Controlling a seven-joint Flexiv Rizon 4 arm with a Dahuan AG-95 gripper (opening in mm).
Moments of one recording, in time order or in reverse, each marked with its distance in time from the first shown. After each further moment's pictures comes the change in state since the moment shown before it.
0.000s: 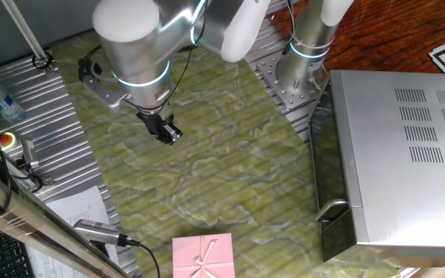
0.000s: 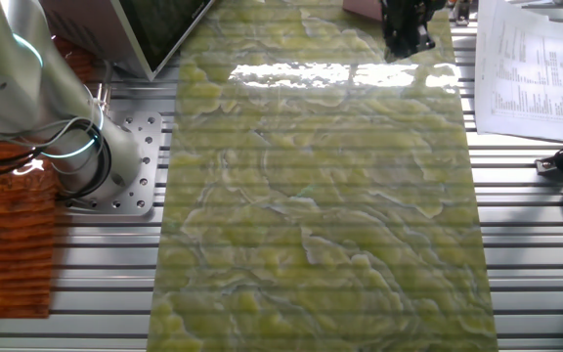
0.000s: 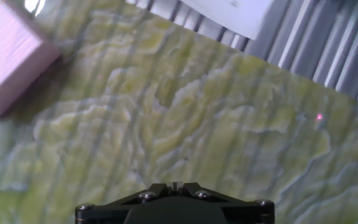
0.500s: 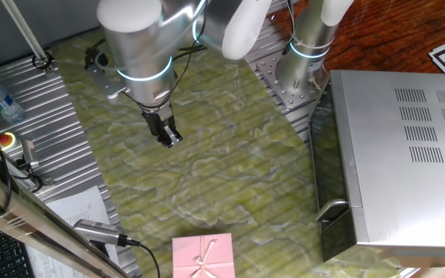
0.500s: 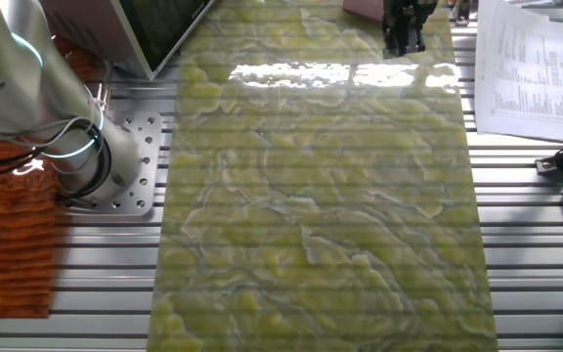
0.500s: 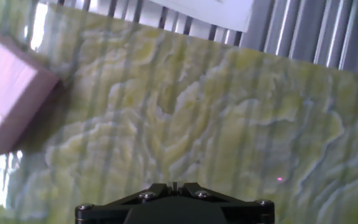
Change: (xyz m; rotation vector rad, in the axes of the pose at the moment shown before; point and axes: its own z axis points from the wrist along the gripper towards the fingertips) arm -0.001 0.010 0.005 -0.044 -0.016 0.156
